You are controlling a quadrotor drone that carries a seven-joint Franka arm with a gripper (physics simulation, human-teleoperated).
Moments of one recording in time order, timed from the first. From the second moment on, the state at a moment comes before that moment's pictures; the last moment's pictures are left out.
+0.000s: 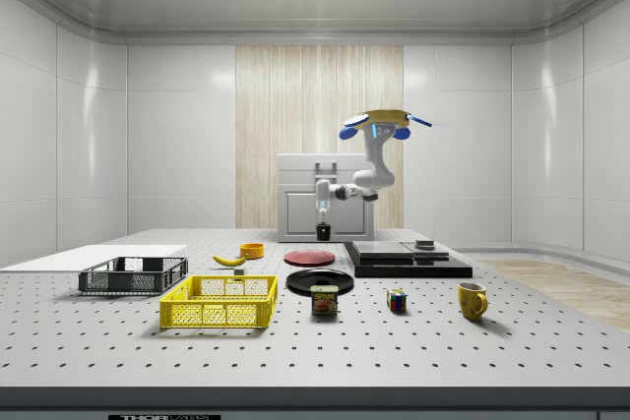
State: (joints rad) arm -1.22 -1.46 1.26 -2.81 -1.90 1.57 1.70
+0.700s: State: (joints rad) arm -1.18 -1.49 1.26 -2.81 -1.89 1.59 1.65
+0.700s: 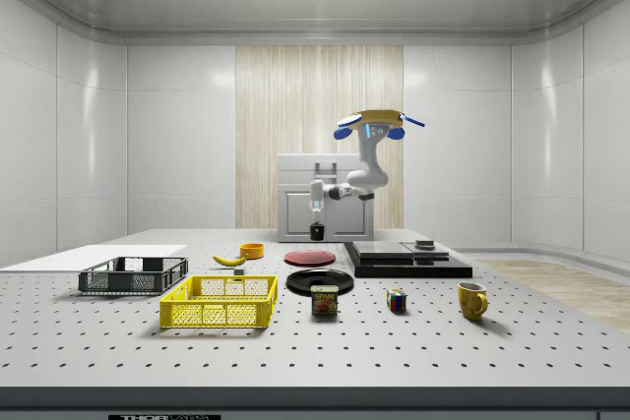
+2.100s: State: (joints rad) arm -1.18 -1.48 1.03 -2.68 -2.10 1.71 1.57
